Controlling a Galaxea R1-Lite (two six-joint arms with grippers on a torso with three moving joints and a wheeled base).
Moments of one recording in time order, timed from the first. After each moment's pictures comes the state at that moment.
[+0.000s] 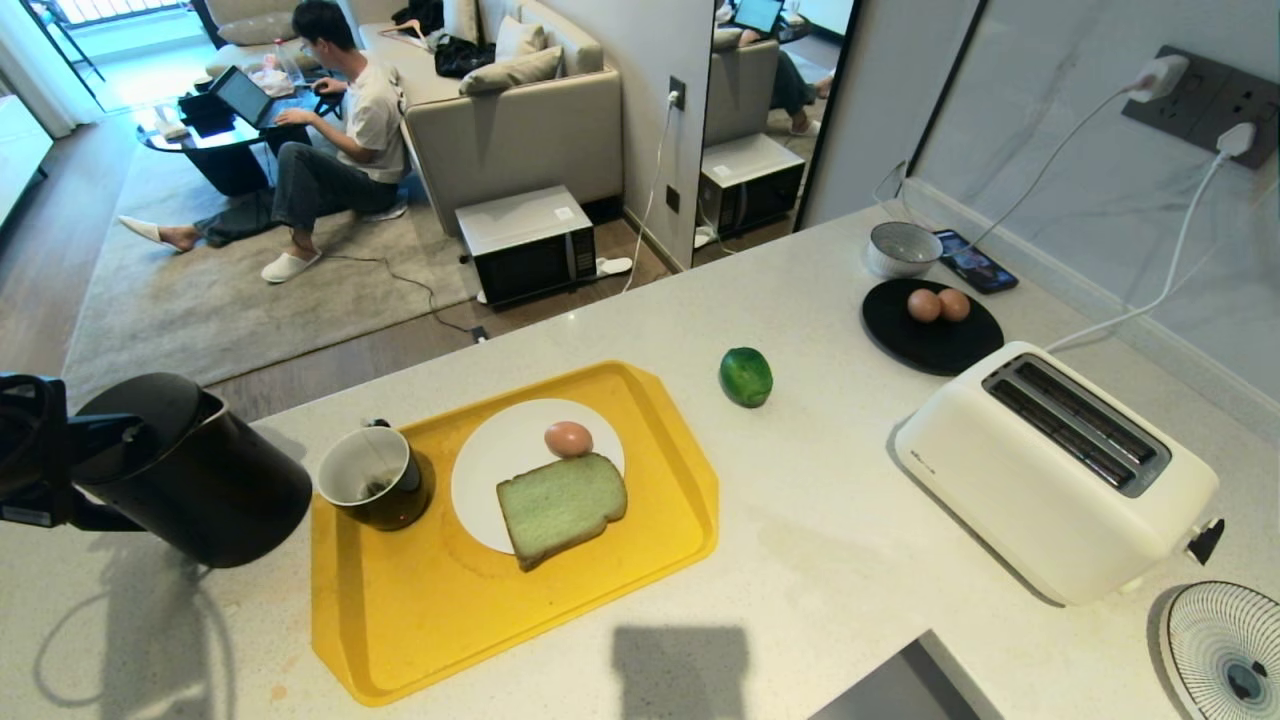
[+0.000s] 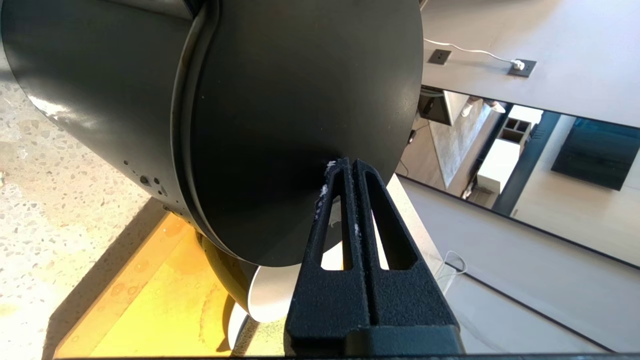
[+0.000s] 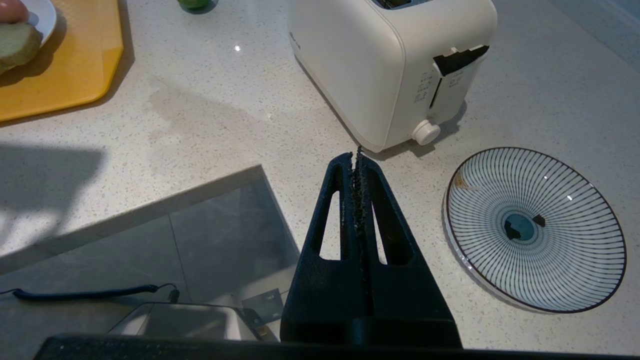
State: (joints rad) left arm 0.54 1.61 -0.87 -0.27 -0.48 -1.18; right arm -0.01 0.00 0.00 0.00 0.00 -0.01
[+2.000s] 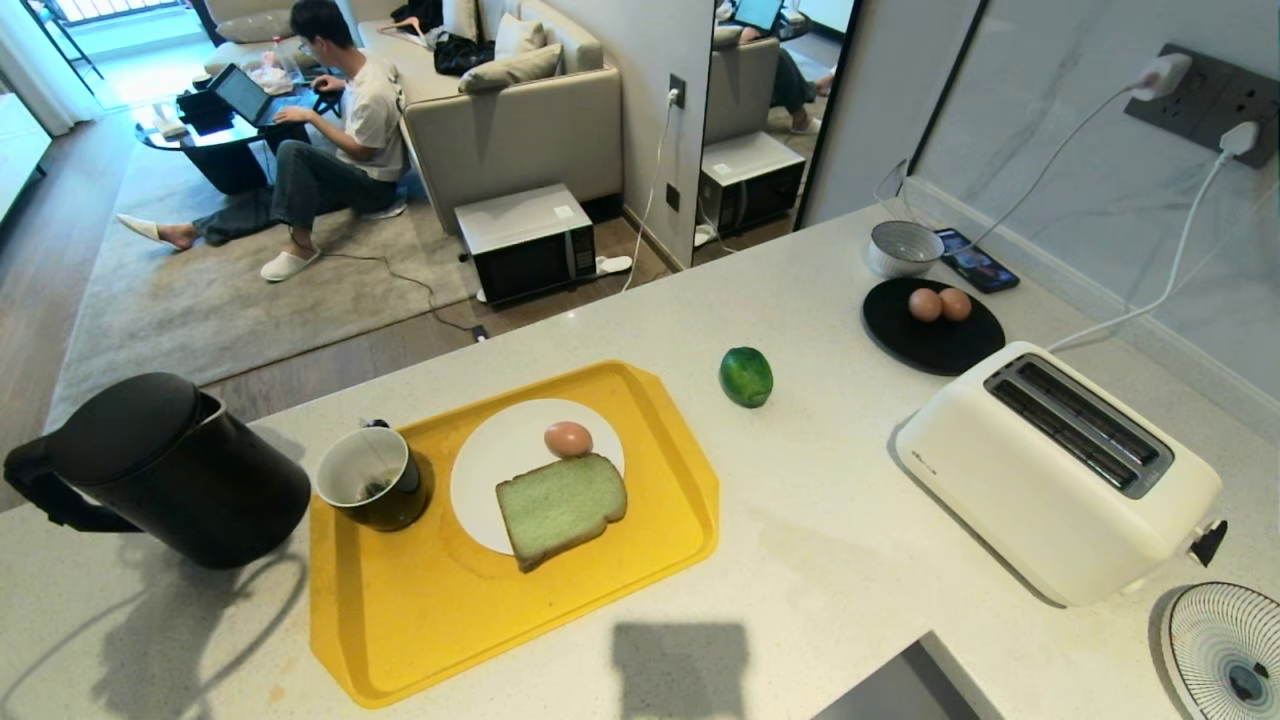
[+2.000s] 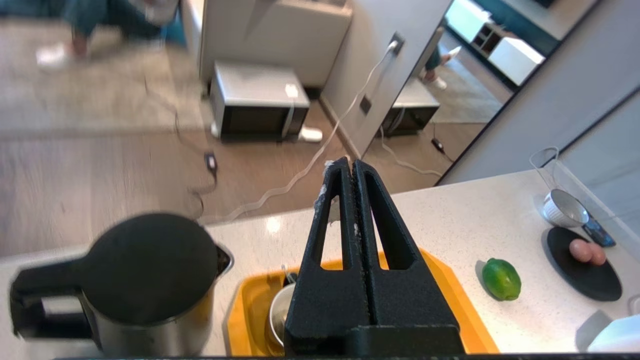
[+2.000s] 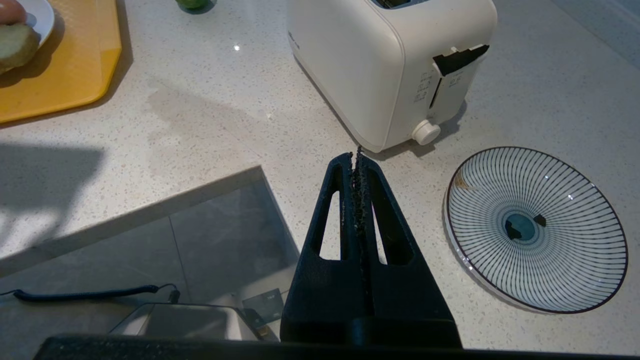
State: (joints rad) left arm 0.55 0.93 -0.69 -0.52 -0.53 -0.45; right arm -0.01 0.00 0.00 0.00 0.00 0.00
